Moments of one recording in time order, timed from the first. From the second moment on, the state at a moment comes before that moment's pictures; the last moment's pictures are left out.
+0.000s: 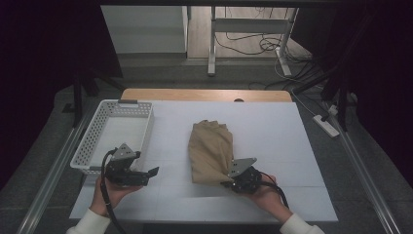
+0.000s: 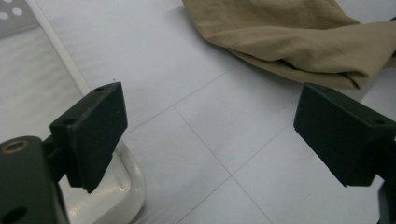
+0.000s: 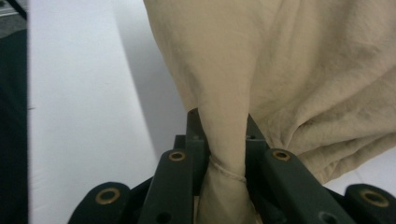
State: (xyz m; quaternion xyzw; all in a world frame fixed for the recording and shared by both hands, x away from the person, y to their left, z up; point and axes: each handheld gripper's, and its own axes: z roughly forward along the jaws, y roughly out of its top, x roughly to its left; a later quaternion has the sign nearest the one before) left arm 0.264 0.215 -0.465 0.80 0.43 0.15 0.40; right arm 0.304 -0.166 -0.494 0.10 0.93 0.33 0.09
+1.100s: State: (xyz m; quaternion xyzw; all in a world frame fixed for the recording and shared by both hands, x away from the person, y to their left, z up) left arm 0.271 0.191 -0.460 0.81 0.41 0.14 0.40; right arm 0.282 -0.172 -0.492 0.09 0.93 0.35 0.04
